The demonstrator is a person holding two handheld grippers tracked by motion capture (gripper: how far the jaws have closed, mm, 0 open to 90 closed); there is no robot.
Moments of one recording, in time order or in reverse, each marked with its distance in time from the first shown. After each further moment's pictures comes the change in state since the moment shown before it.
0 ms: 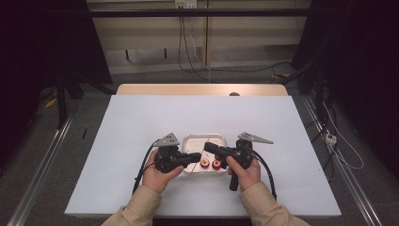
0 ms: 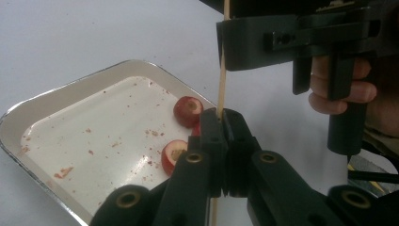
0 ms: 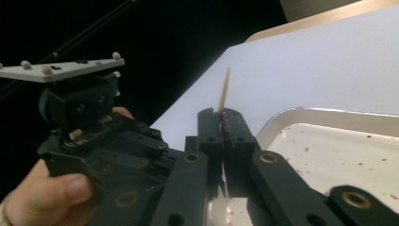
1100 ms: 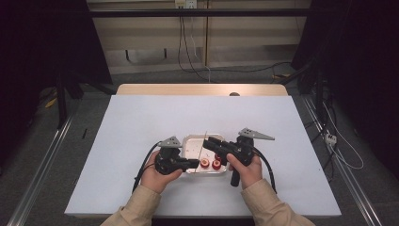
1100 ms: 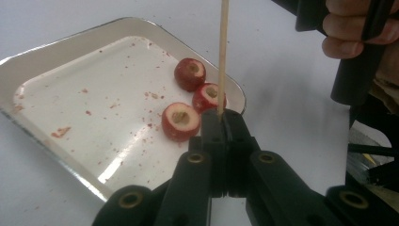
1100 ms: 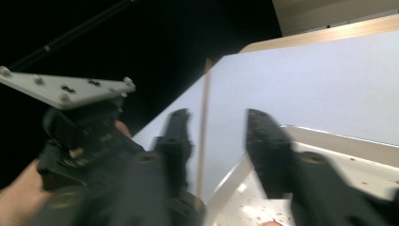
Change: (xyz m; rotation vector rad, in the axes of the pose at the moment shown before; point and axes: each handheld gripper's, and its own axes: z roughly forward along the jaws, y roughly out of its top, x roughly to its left) left arm 0.002 -0.003 -0.003 0.135 0.010 -0.030; right arm 0.003 0.012 -0.001 -0.011 -0.024 -0.071
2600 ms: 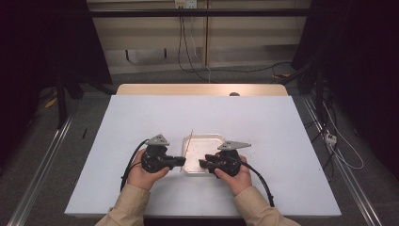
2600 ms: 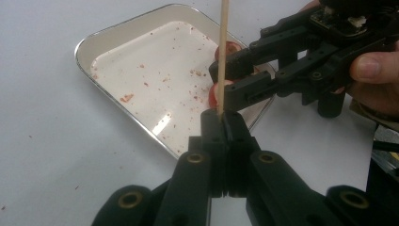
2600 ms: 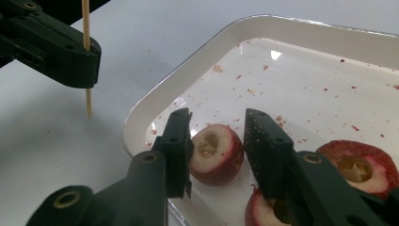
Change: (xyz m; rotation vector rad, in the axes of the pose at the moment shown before) left arm 0.013 -0.005 -0.027 0.045 0.087 -0.009; right arm -0.015 -0.048 0.032 0.328 -0.157 -0.181
